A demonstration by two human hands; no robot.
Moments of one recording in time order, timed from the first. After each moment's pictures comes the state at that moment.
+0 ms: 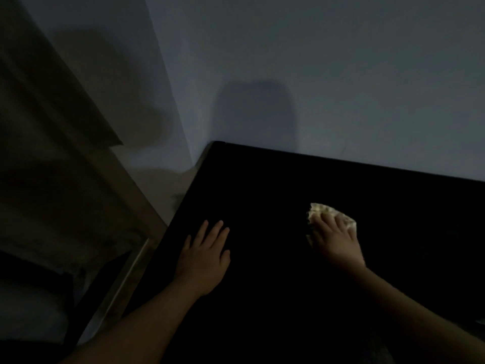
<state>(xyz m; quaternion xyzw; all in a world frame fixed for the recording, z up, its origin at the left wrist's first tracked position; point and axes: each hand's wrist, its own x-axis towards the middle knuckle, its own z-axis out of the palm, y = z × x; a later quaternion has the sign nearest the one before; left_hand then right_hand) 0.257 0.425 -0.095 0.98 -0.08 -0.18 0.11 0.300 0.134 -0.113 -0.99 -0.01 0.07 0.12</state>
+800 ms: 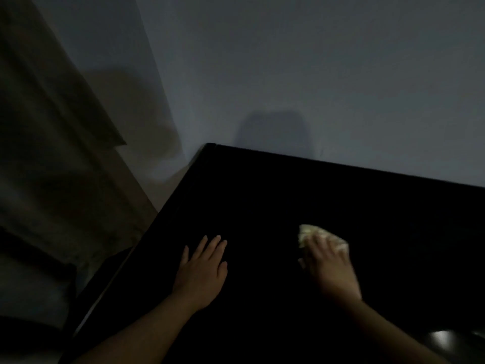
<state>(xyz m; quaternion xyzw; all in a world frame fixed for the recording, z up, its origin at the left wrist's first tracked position) 0.187 0.360 -0.075 0.97 -0.05 -0.21 0.12 0.214 0.086 -0.118 -0.99 -0.12 -0.04 0.09</state>
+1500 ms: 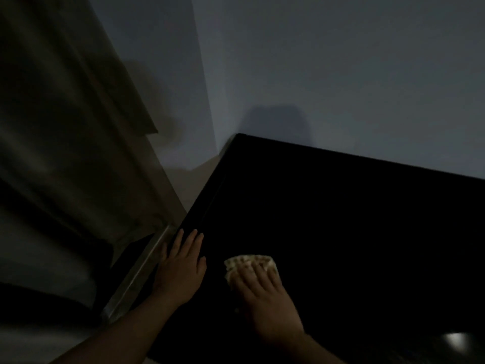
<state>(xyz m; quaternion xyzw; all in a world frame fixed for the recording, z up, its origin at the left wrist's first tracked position) 0.153 0.463 -0.091 0.98 0.07 -0.15 0.06 0.134 0.258 -0.129 -0.94 -0.34 0.04 0.05</state>
